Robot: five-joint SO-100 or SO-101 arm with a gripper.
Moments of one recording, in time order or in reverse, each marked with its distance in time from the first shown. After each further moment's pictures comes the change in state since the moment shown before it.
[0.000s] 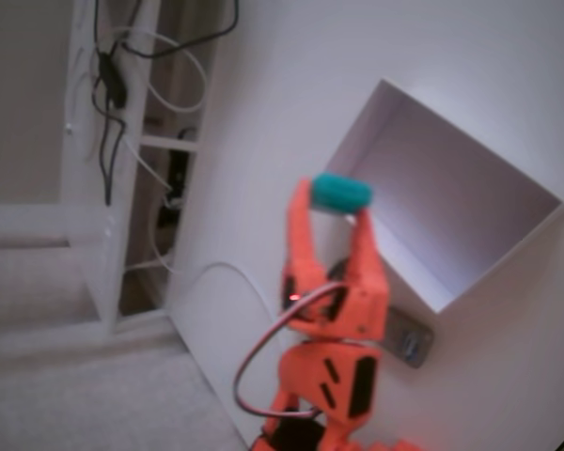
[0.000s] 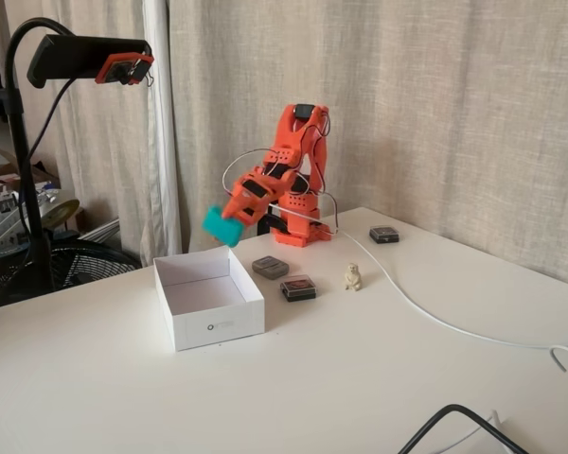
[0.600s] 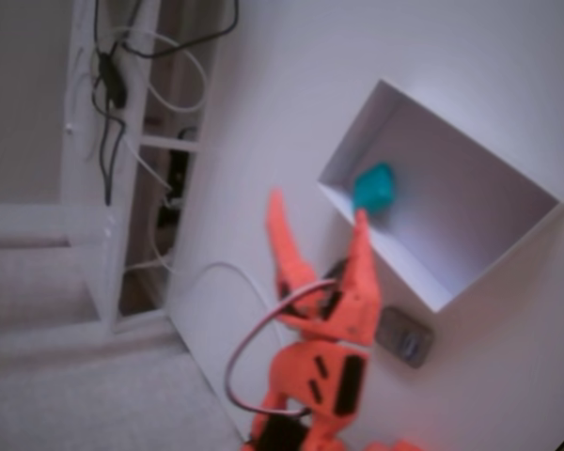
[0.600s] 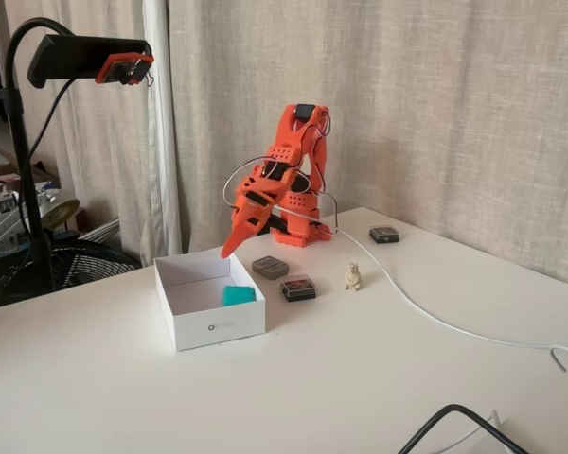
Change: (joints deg) arm -4.7 4.6 0.0 12.9 0.0
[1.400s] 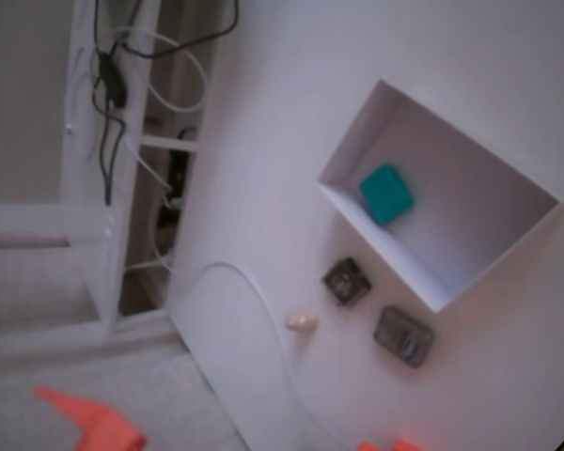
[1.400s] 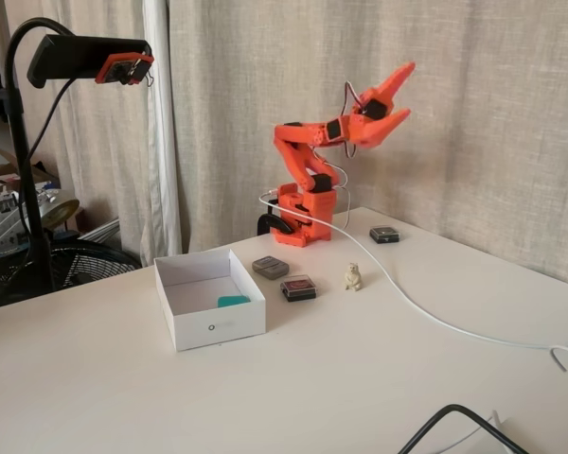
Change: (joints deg) arm -56.8 43.6 -0.4 -5.8 1.9
